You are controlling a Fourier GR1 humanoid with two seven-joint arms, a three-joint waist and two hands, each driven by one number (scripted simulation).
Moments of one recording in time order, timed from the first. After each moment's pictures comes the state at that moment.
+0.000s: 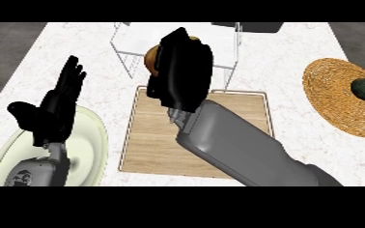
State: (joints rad) left arm -0.15 0.18 0.01 -1.63 0.01 0.17 0.18; right arm -0.97 -0.02 0.62 -1.35 0.98 -0.29 1.24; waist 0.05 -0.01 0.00
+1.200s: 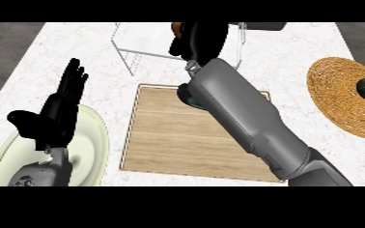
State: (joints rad) left arm -0.12 0.16 0.00 -1.66 0.00 0.17 0.15; right arm -1.12 -0.01 0.44 -0.86 1.02 -0.58 1.10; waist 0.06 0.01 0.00
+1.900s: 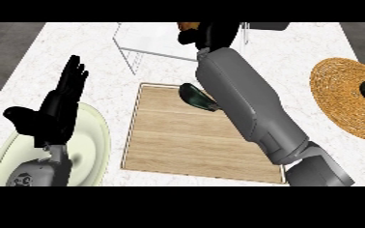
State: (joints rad) left arm -0.14 0.16 0.00 -1.66 0.01 0.15 0.16; right arm -1.20 0.00 0.31 -0.59 0.81 -0.81 0.98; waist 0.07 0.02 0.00
